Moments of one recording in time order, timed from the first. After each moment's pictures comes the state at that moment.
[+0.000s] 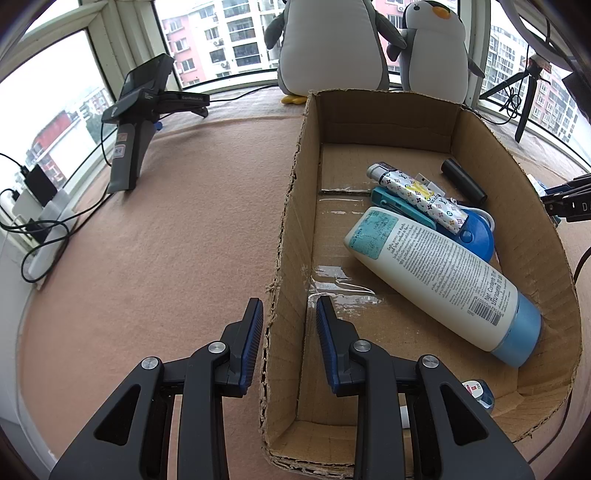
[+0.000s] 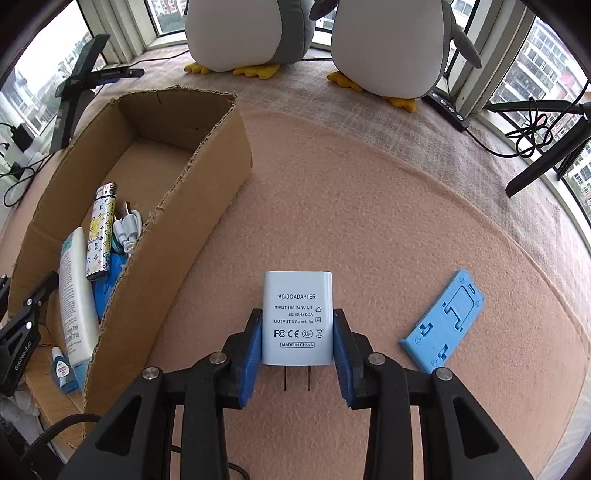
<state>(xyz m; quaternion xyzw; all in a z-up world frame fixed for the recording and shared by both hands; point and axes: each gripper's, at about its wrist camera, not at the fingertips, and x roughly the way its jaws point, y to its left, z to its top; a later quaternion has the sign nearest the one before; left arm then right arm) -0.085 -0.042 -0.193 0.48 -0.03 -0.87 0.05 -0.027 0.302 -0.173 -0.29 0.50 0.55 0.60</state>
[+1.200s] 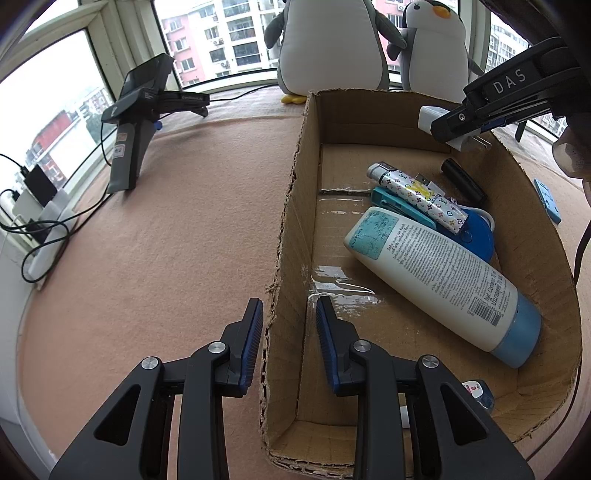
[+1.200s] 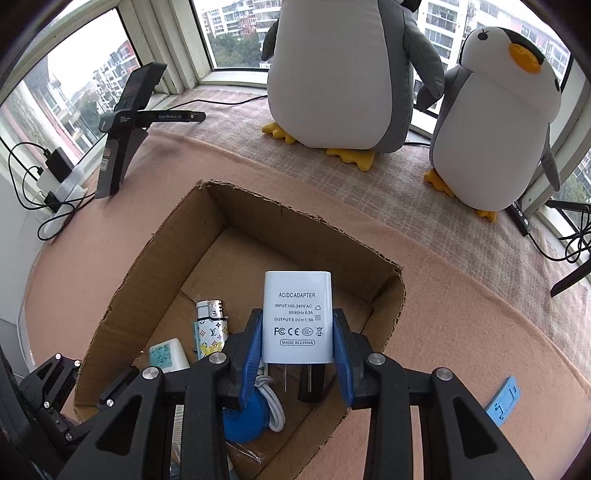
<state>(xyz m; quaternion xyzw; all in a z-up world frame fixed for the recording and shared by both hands) -0.085 -0.042 -0.193 0.48 -0.03 -0.87 0.05 -0.093 0.402 -0.123 -0.26 0.46 0.61 0.59</state>
